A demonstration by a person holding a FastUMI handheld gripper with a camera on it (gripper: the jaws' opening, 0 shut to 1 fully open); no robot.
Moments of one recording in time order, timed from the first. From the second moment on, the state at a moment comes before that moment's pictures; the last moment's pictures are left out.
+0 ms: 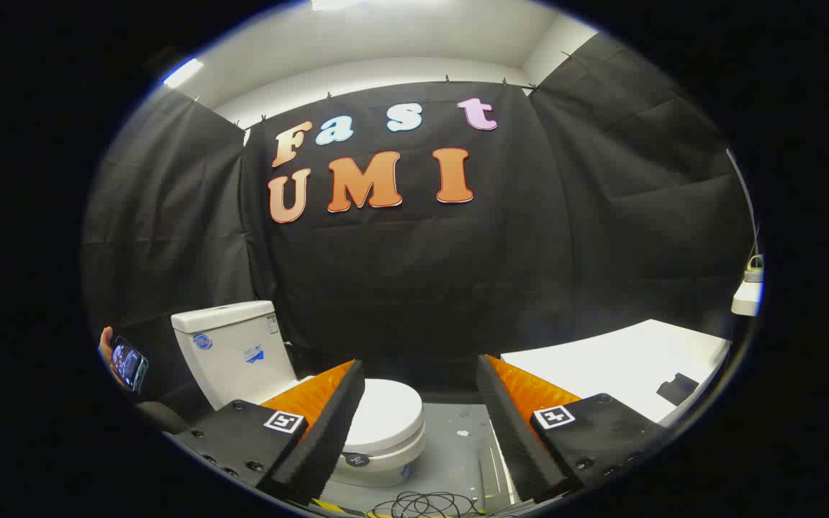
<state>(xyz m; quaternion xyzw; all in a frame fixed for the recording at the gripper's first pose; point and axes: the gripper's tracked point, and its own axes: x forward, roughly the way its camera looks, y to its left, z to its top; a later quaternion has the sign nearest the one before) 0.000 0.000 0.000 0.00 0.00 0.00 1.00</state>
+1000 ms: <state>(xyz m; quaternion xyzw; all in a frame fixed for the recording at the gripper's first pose) -0.002 -0.003 -0.002 0.01 0.01 0.00 1.00</state>
